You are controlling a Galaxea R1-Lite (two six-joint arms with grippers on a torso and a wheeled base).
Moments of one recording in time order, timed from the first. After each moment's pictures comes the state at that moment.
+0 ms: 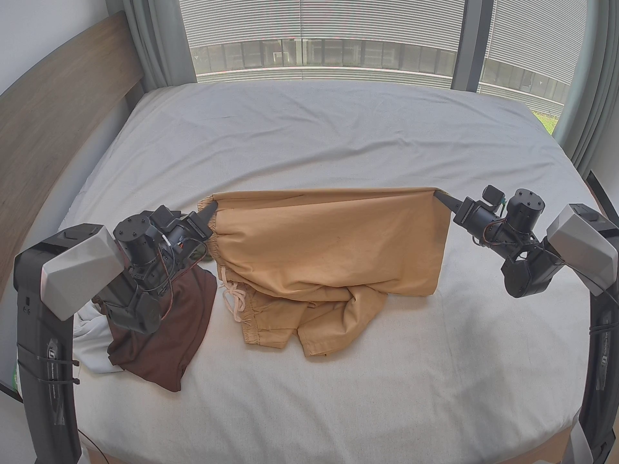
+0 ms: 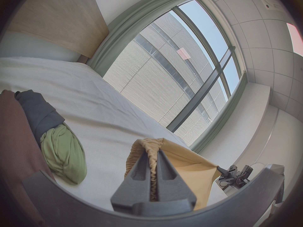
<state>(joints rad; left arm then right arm) -0.12 2.44 -1.08 -1.53 -0.25 -0.66 0.04 2.41 -1.23 -1.33 0.56 0.61</state>
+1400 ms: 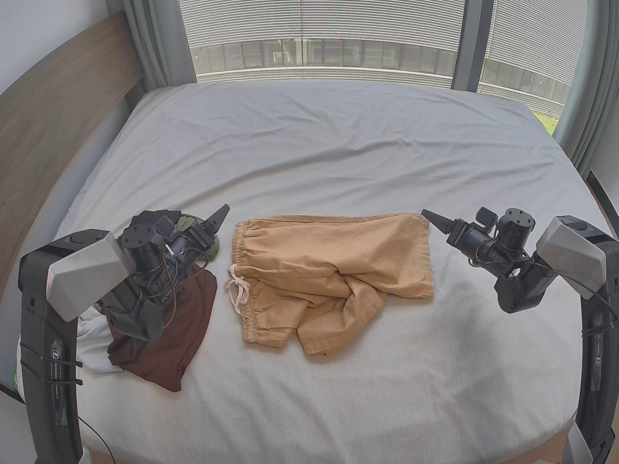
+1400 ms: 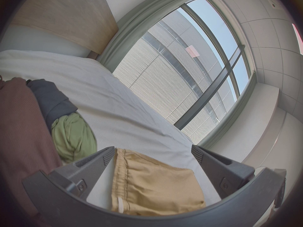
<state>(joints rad) -0.14 2.46 -1.06 -1.51 -0.21 -0.67 0.05 2.48 -1.18 -1.33 0.51 0.59</state>
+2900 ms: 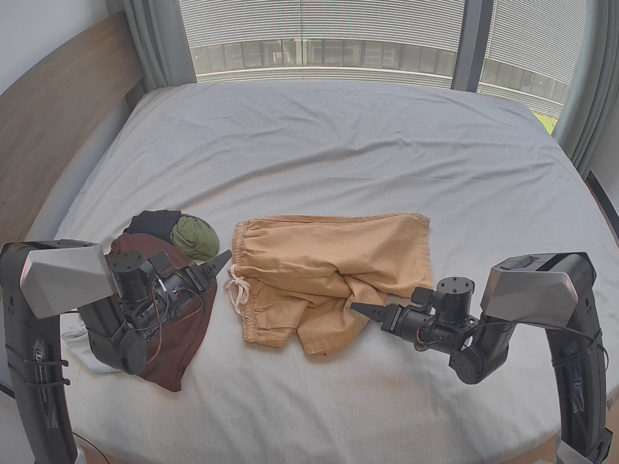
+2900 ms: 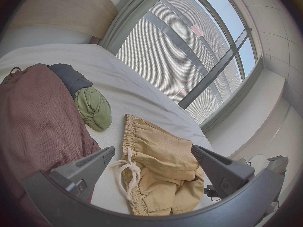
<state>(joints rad) -0.16 2.34 -0.68 -1.54 -0.27 -0.59 0.40 2.53 -0.83 -1.38 0.38 0.72</state>
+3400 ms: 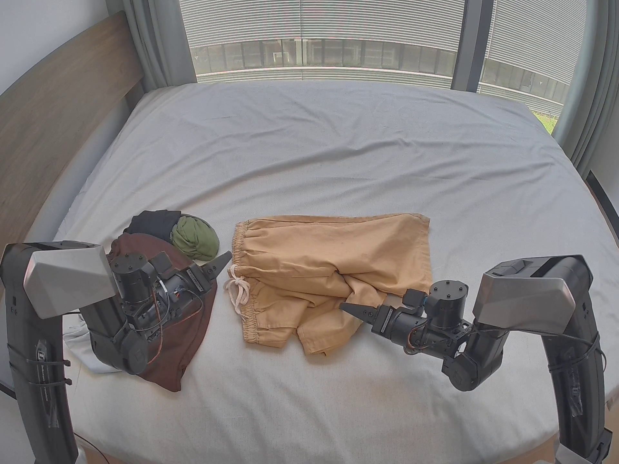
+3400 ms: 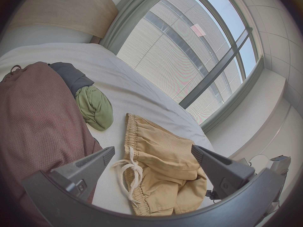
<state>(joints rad) -0.15 2.36 -0.69 -1.54 -0.27 -0.59 0.45 2.53 -0.82 -1.44 0.37 0.80</state>
